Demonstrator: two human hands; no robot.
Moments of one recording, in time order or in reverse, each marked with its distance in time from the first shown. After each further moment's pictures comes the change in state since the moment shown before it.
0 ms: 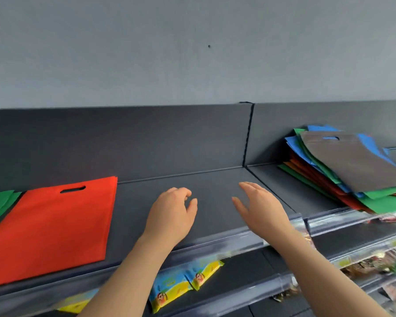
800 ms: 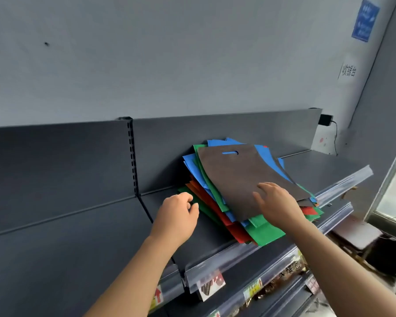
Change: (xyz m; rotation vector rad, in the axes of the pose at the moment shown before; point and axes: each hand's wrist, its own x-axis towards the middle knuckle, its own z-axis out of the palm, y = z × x) left_hand 0.114 0.252 0.212 -0.241 -0.219 0.119; right_hand 0.078 0.348 -0.109 -0.132 0.089 0.372
